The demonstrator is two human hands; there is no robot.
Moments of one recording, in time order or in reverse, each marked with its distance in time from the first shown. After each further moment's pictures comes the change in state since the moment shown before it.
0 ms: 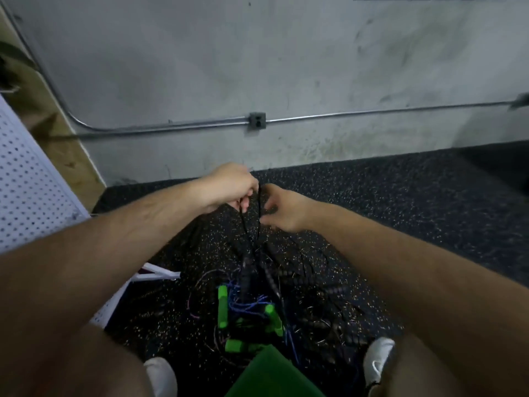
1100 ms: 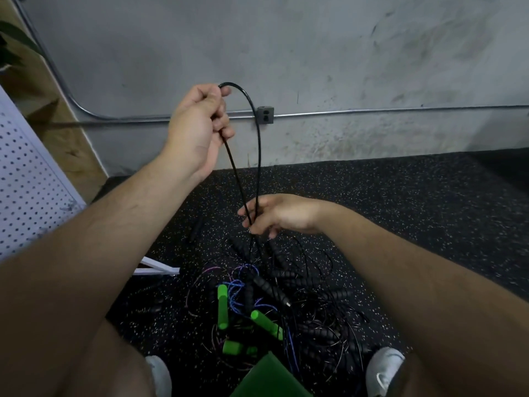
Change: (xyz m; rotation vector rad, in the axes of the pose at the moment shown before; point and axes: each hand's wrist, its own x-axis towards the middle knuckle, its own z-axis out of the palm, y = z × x) left_hand 0.006 0.023 -0.047 -0.995 0.356 0.465; right_hand 0.020 -0.002 0.007 0.469 -0.326 -0.022
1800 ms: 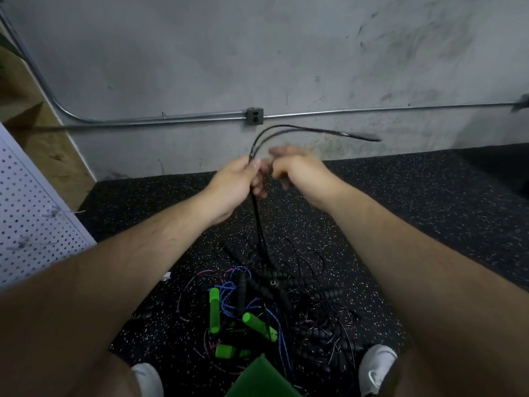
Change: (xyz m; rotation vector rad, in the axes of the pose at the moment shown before) left_hand -0.028 -0.084 0.007 0.500 -0.265 -0.288; right_hand -0.024 -0.023 -0.042 0.290 0.584 -0.195
